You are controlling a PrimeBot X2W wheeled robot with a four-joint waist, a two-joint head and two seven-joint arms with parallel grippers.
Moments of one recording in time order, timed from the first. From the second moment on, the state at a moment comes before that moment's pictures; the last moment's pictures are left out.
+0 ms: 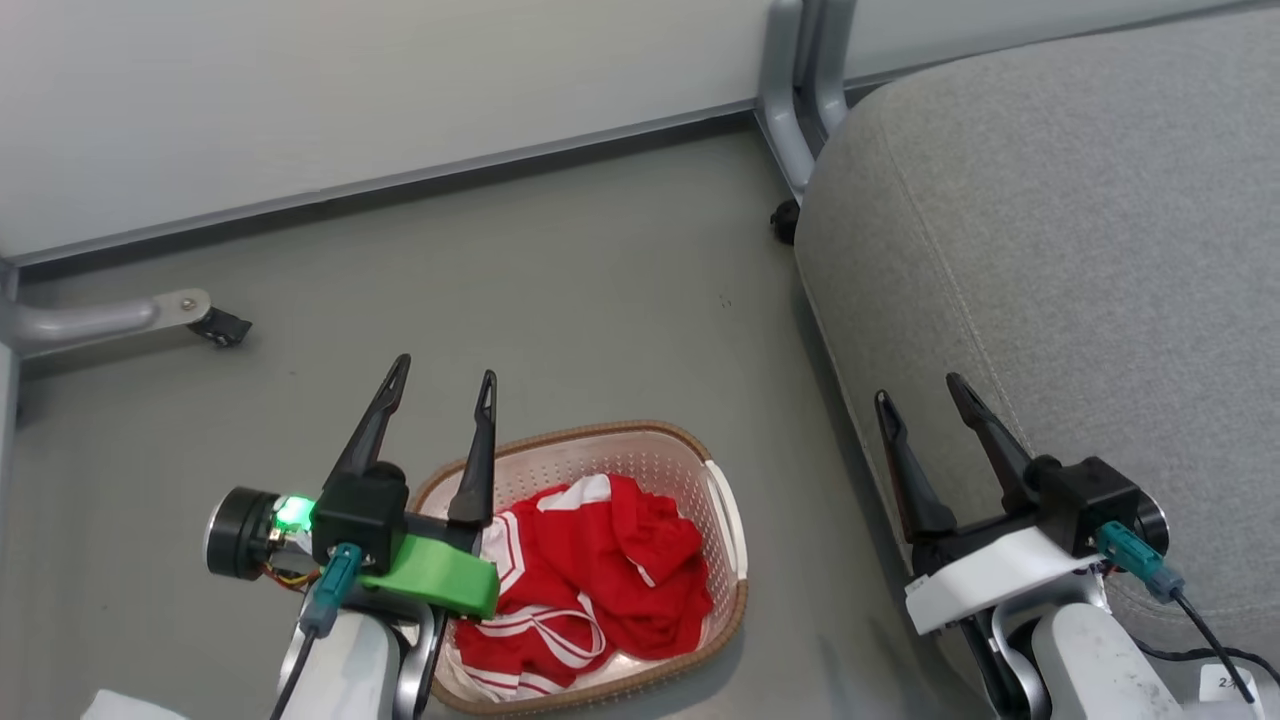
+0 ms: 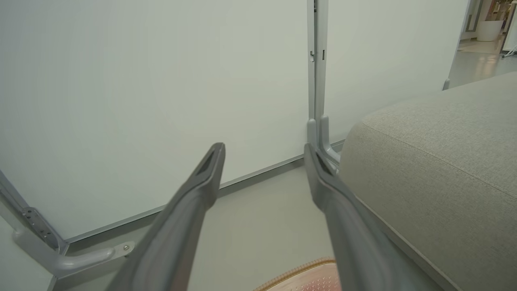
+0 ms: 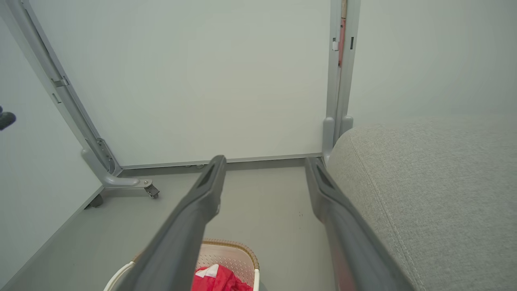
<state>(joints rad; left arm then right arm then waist) -0.20 0.06 -0.22 0.22 -0.03 -0.05 -0.26 -0.16 -0.05 0.13 0.18 0.19 0.13 -0.26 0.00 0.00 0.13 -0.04</state>
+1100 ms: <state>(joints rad) -0.62 0.16 -0.39 0.64 0.01 -0.12 -0.26 -0.35 -0.05 0.13 0.00 0.25 0.13 -0.26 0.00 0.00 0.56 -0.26</state>
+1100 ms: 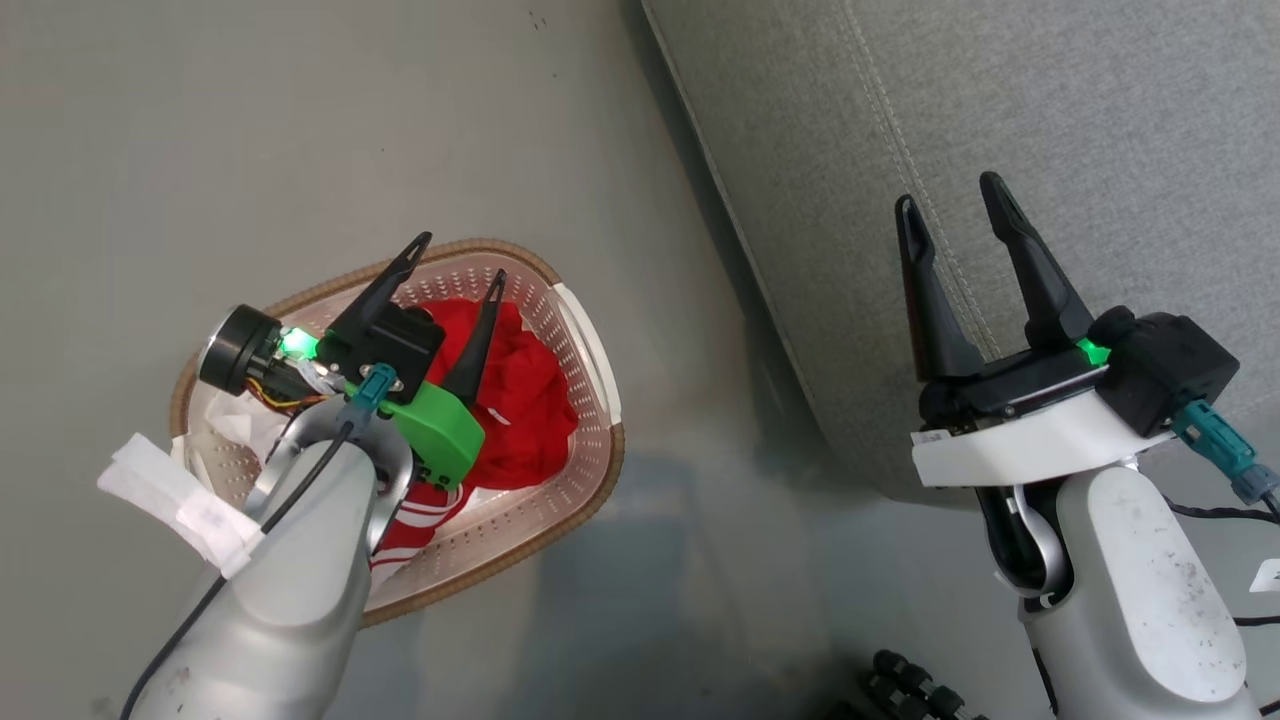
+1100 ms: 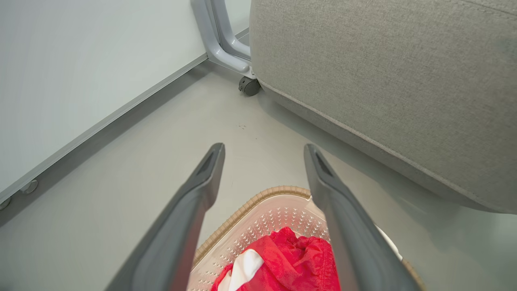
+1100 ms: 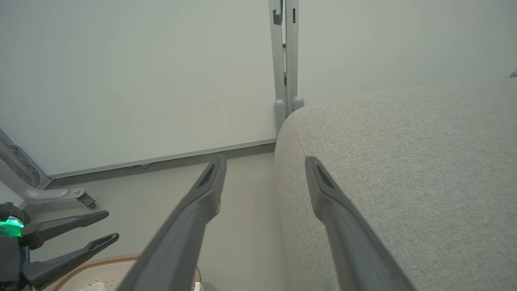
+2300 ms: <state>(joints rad) -0.94 0.22 -0.54 1.15 -0.04 -0.13 -0.26 -0.41 -0.05 0.15 -0.15 0.24 0.13 -0.26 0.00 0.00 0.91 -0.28</state>
